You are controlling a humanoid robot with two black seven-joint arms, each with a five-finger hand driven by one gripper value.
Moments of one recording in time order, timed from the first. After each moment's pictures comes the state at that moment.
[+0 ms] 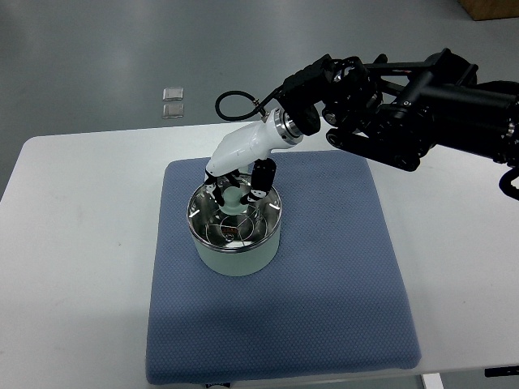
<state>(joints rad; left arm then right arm) 0.01 0.00 -0.04 -0.16 0.01 -0.02 0.05 1.49 -0.08 -0.14 0.81 -1.56 0.37 0.58</state>
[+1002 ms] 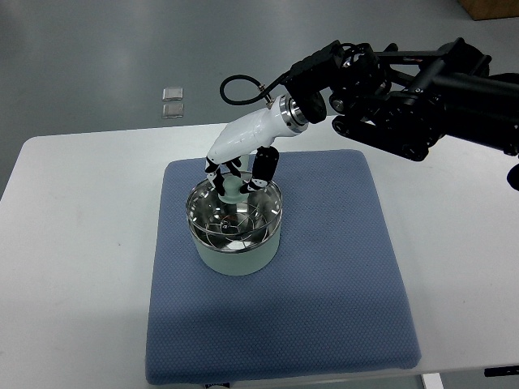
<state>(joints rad) 0.01 0.00 -0.04 -0.16 0.01 -0.02 0.05 1.51 -0.11 -0.10 0.82 -1.54 0.38 0.59</state>
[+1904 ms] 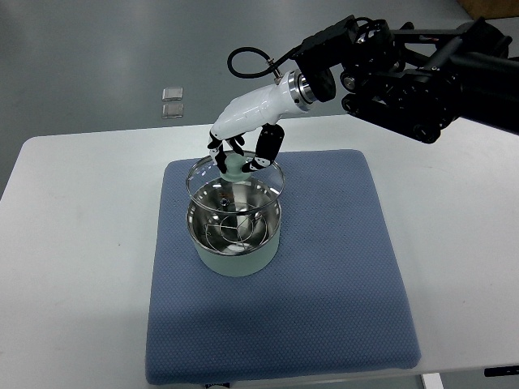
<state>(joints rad) 0.01 0.00 -0.04 -0.16 0.01 -0.02 0.05 1.54 -0.16 -0.10 0.80 -1.50 0.37 0.58</state>
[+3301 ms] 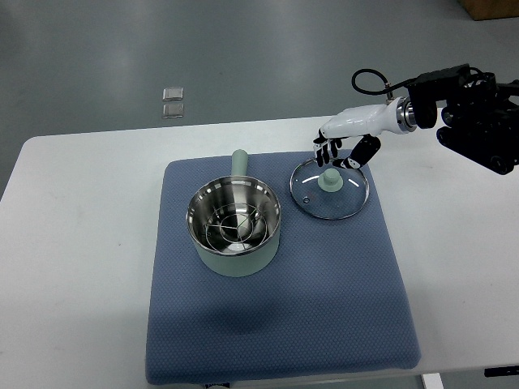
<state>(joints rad) 0.01 0.00 -0.04 -0.16 0.01 -0.02 0.05 1.29 -0.38 -0.10 0.70 -1.47 0.24 0.58</state>
